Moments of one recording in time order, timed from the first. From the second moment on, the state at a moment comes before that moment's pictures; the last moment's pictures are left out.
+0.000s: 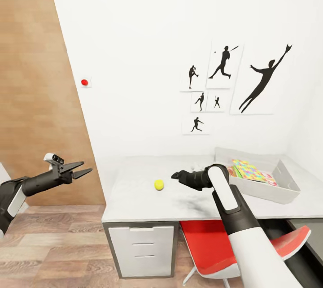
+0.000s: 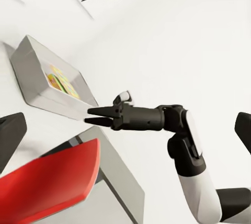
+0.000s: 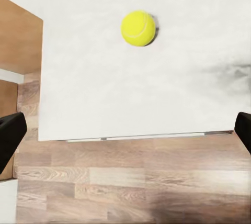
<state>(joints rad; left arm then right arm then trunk) -0.75 0.47 0.14 -0.77 0.41 0.90 -1.56 -0.71 0.10 0.13 -1.24 -1.00 1.04 -0.61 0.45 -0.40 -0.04</state>
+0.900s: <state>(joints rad) -0.76 0.50 0.15 -0.75 0.39 0.91 -0.81 -0.71 0.09 0.12 -1.23 -0.86 1.04 -0.61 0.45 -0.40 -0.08</state>
